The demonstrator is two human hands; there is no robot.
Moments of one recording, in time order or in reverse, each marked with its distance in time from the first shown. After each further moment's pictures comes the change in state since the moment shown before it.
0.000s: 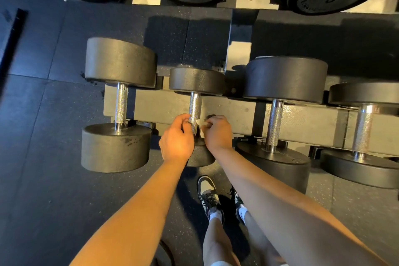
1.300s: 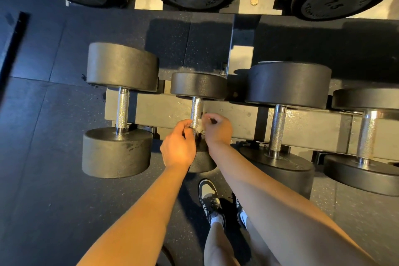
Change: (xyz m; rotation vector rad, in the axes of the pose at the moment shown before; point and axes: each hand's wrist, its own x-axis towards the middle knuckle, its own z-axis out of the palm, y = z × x) left_hand 0.000 -0.003 0.001 -0.025 0.018 0.010; right_hand 0.008 -0.023 0.006 0.448 0.128 0.206
